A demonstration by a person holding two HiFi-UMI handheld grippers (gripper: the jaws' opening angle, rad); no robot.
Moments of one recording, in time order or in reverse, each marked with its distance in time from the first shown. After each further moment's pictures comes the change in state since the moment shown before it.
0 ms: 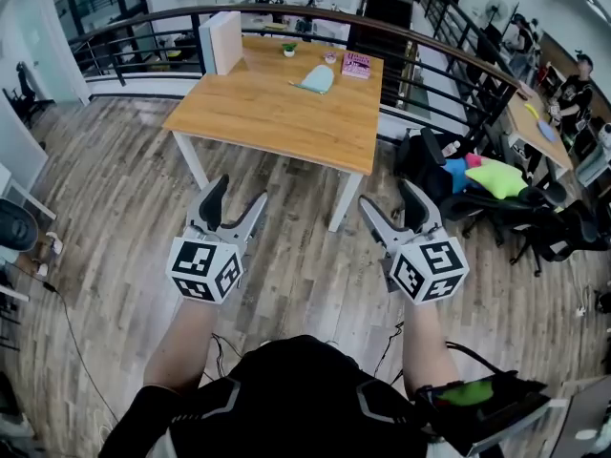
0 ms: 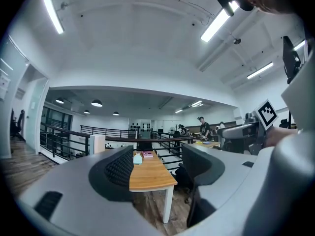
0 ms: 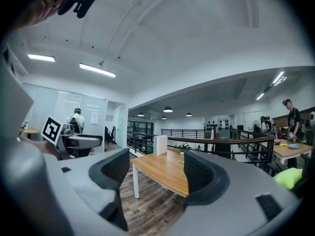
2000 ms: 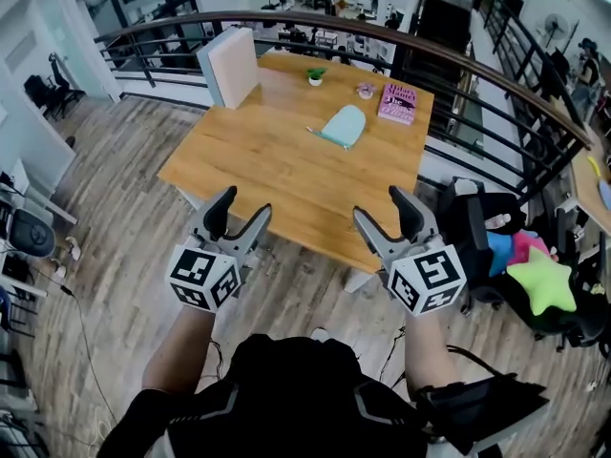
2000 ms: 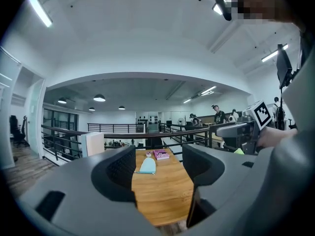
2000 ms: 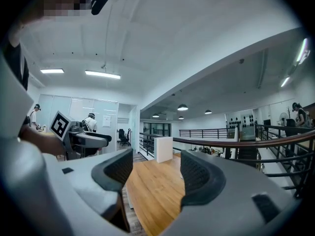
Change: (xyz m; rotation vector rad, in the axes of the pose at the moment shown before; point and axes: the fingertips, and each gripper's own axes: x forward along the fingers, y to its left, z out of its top) left arm 0.344 0.120 -0.012 0.036 0.102 0.096; right arm 0.335 -0.211 -0.004 -0.005 -0.015 0.265
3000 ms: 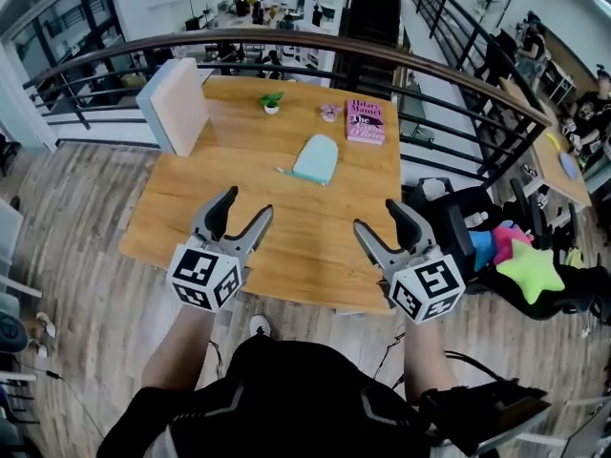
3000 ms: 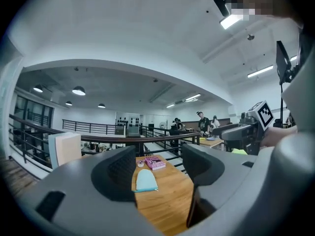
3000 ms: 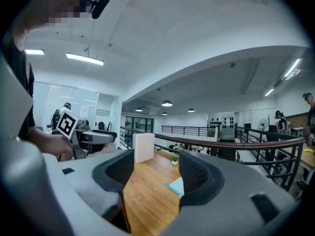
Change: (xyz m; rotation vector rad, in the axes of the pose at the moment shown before) left arm 0.169 0.123 0.012 -0.019 -0.040 -0.271; right arm 0.133 -0.057 0.007 -0.012 0.065 -0.227
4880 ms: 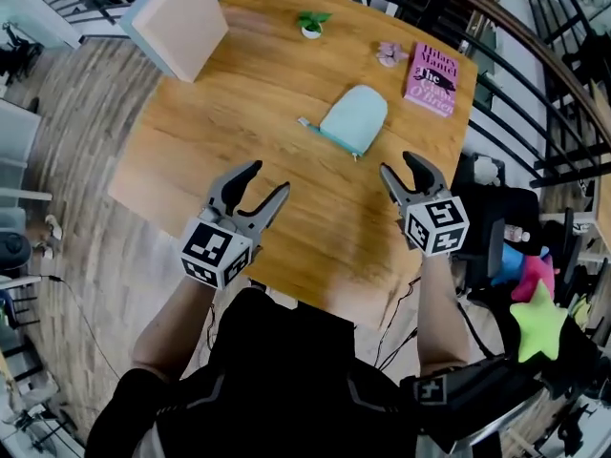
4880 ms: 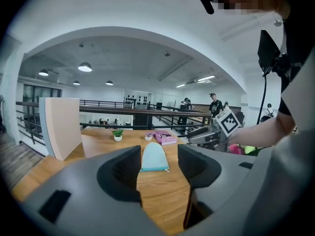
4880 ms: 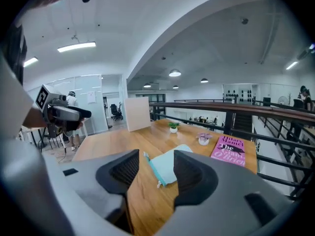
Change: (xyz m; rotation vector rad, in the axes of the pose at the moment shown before) left arm 0.133 0.054 -0.131 -0.091 0.260 0.083; right arm 0.218 -0.157 -0.188 0.035 0.306 0.197
